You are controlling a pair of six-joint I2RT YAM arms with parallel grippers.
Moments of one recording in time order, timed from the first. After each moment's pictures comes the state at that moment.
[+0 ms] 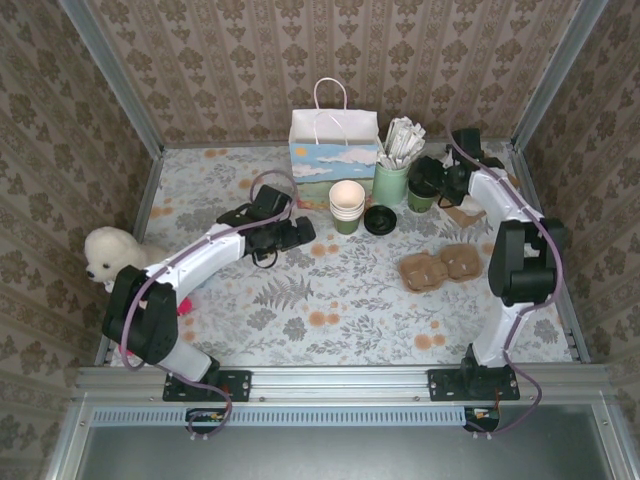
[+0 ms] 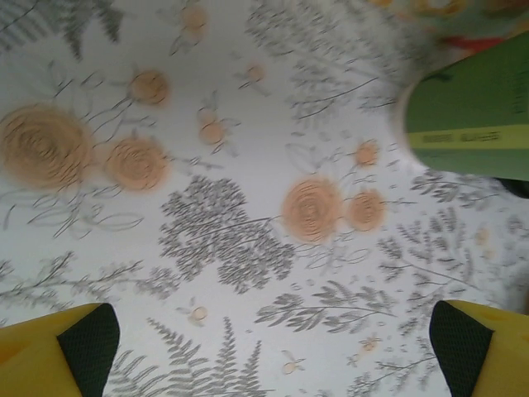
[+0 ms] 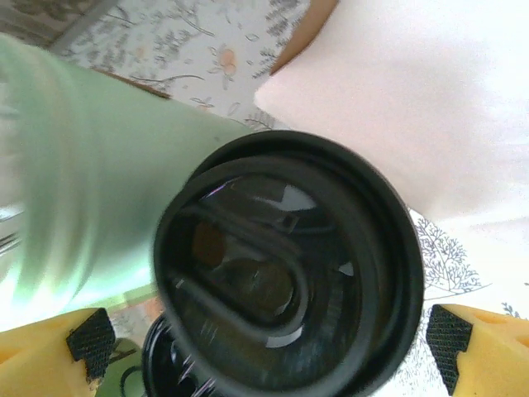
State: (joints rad) left arm -0.58 1.52 1.08 -0.57 0.06 -0.78; right arm -0.02 1.84 1.49 -0.59 -0.22 0.50
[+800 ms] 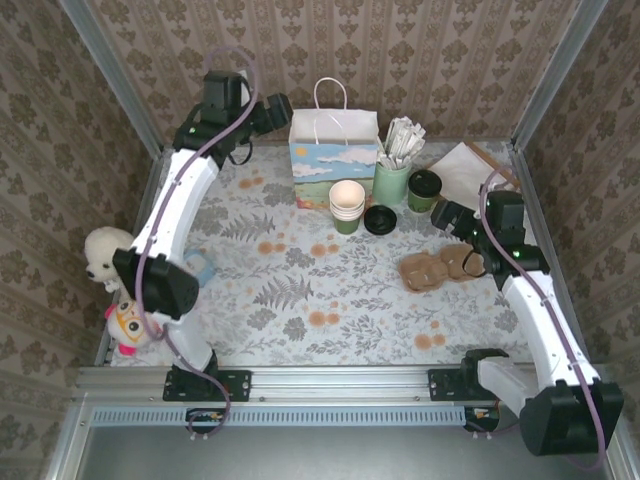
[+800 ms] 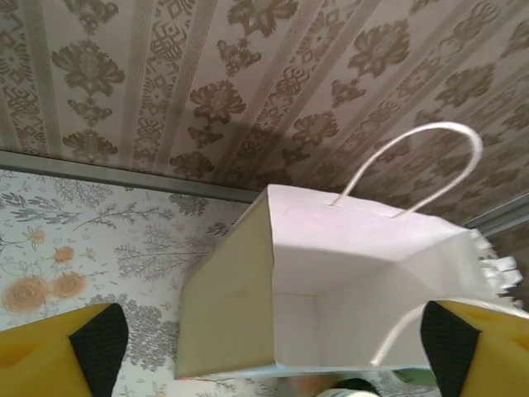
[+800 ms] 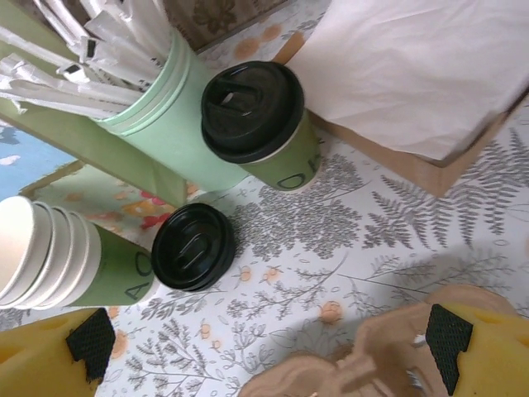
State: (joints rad) left arm -0.35 1.87 2.10 -0.74 0.08 -0.46; right arm -0.02 0.98 0.84 -0.48 -0.08 0.44
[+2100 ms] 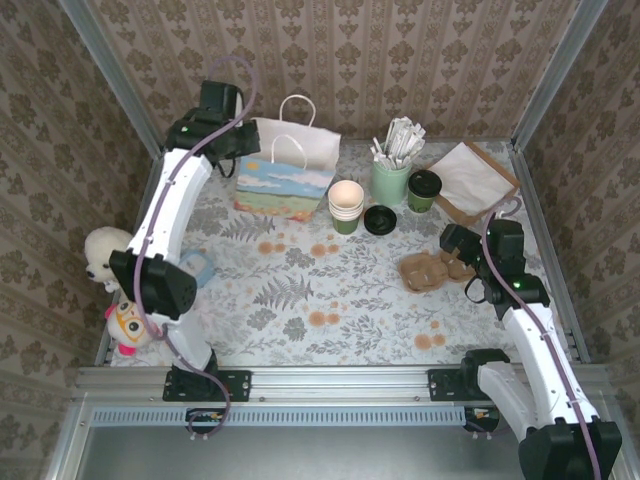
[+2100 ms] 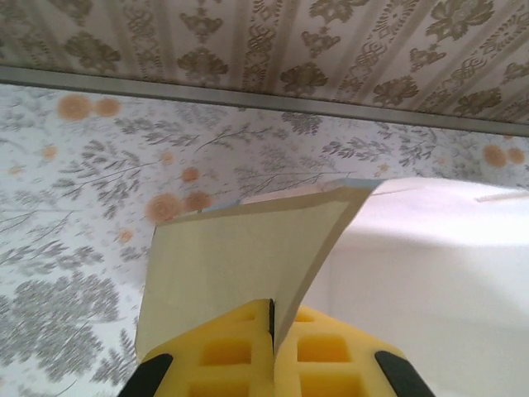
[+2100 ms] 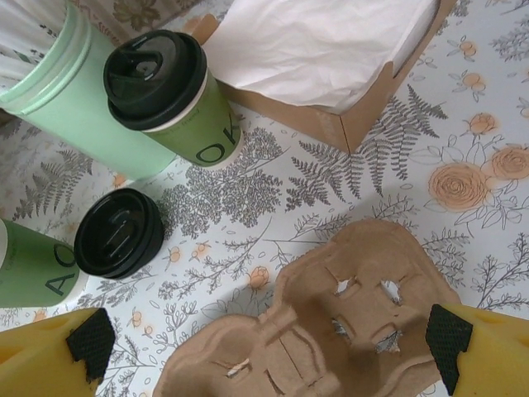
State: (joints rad) left arm -0.31 1.78 2.01 -0.98 -0.05 -0.32; right arm -0.02 0.80 0.66 -0.51 0.05 0.48
